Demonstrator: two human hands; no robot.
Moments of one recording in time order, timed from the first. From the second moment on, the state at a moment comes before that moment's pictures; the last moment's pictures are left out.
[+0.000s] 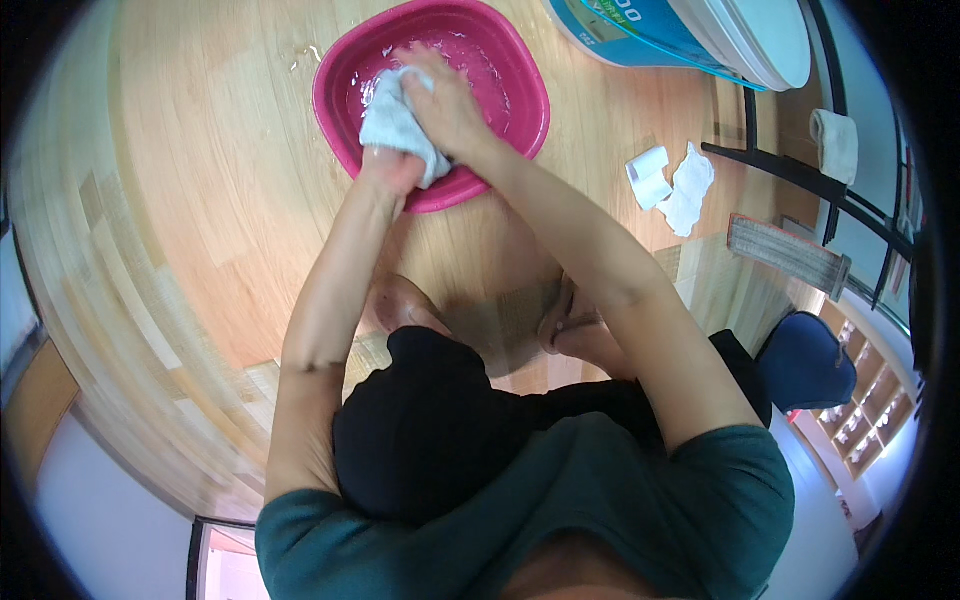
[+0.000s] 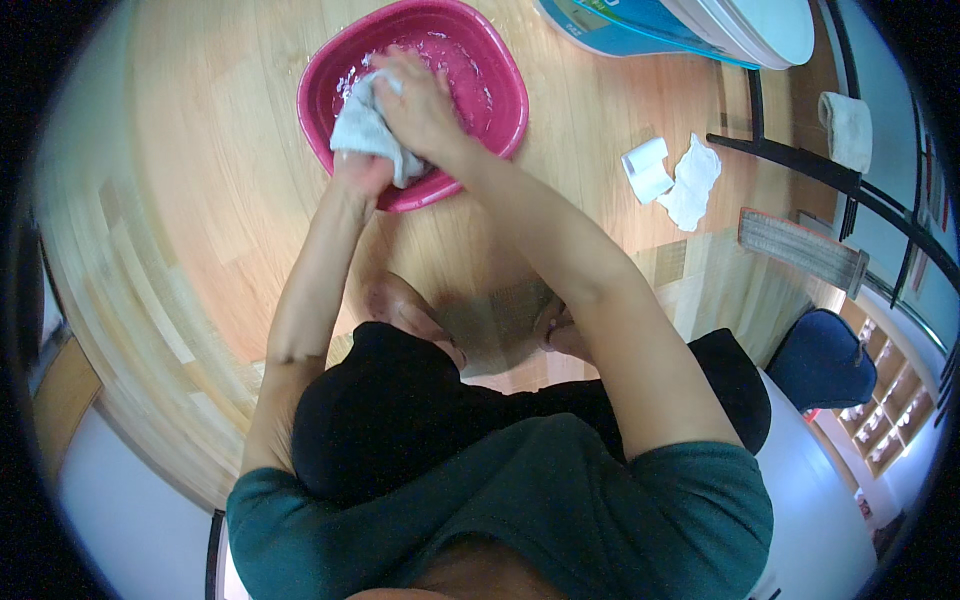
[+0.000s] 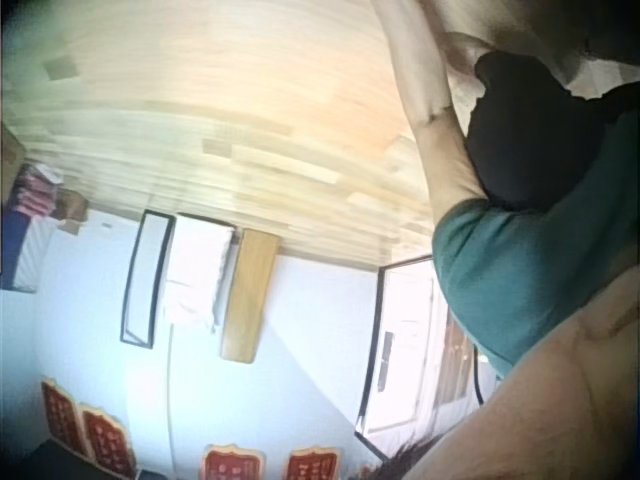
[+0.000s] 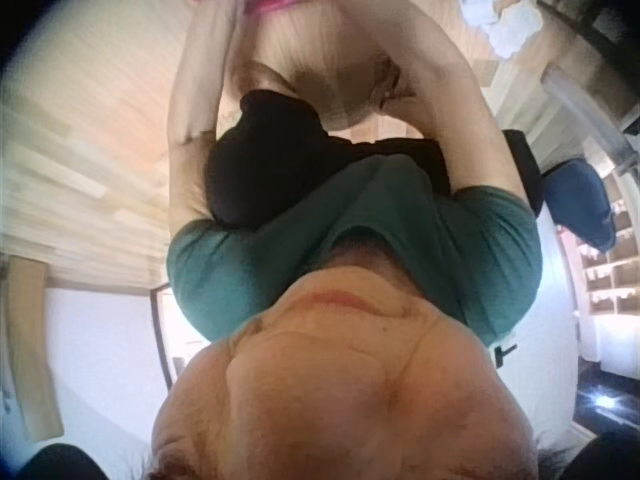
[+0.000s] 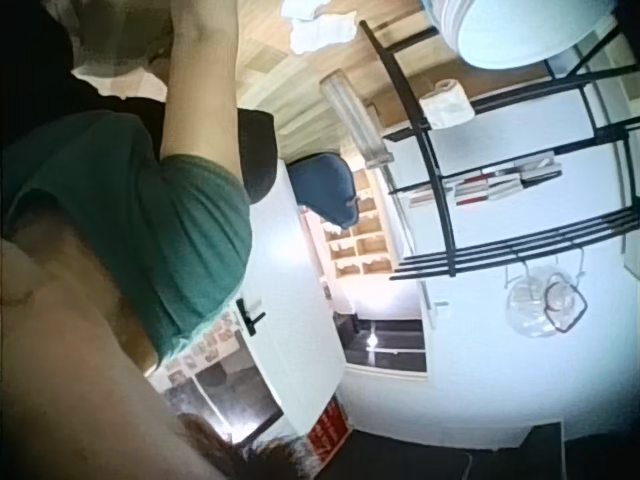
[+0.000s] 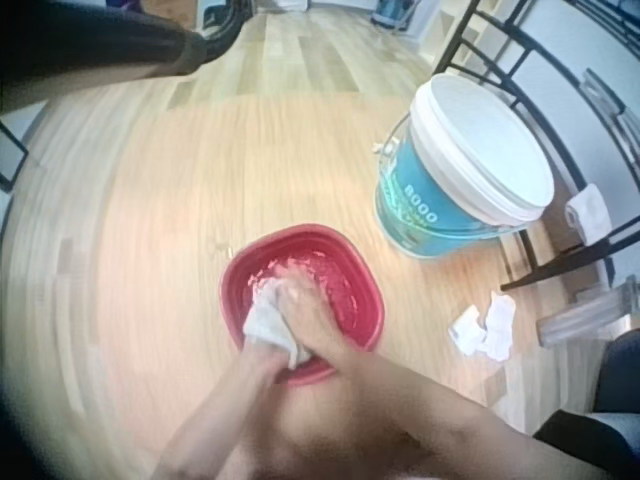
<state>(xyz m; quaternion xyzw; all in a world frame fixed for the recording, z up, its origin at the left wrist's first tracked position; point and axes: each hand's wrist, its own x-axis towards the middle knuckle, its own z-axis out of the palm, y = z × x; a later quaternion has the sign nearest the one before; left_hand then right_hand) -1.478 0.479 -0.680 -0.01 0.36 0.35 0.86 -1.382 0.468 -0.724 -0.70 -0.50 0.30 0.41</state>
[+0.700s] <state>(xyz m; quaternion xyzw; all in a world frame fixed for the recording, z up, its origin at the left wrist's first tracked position) -1.485 0.493 -0.700 0.01 0.30 0.41 0.86 -1.403 0.465 -0.706 -0.66 -0.53 0.31 0.44</state>
